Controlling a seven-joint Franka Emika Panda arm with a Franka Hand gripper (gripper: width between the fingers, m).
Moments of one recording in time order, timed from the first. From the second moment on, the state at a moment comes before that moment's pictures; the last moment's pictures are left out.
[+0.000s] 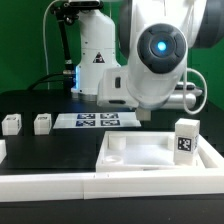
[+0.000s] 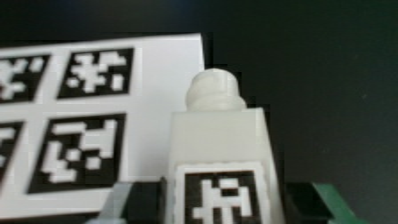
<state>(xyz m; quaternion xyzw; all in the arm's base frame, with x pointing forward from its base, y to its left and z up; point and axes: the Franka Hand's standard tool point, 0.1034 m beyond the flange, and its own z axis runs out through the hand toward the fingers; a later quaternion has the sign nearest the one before) 0.377 0.076 0.051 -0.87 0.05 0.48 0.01</state>
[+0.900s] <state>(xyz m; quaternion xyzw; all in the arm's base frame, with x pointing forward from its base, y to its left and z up) 0.423 0.053 0.087 -0.94 0.05 0.34 0.03</state>
